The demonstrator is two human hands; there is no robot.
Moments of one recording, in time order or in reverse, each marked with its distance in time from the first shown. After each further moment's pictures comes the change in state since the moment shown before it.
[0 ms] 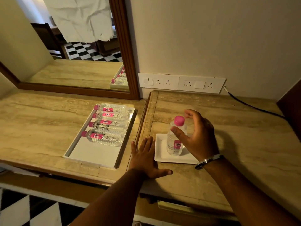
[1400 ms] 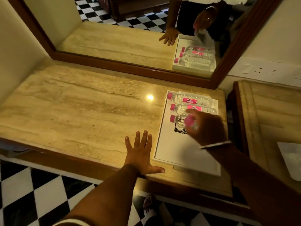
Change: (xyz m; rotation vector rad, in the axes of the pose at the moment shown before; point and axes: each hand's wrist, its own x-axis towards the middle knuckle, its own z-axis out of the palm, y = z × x) left_hand -0.078 -0.442 0.012 0.118 -0.231 -0.088; right_hand 0.053 -0.191 0.366 -0.364 -0.223 -0.181
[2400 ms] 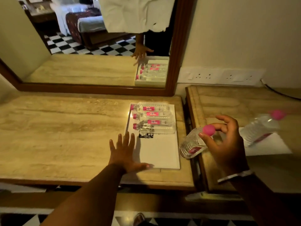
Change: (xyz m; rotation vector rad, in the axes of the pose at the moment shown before) left_hand 0.005 0.078 -0.069 -0.085 0.057 0.048; right_hand -0.131 0.067 -0.144 0.392 0.413 0.351
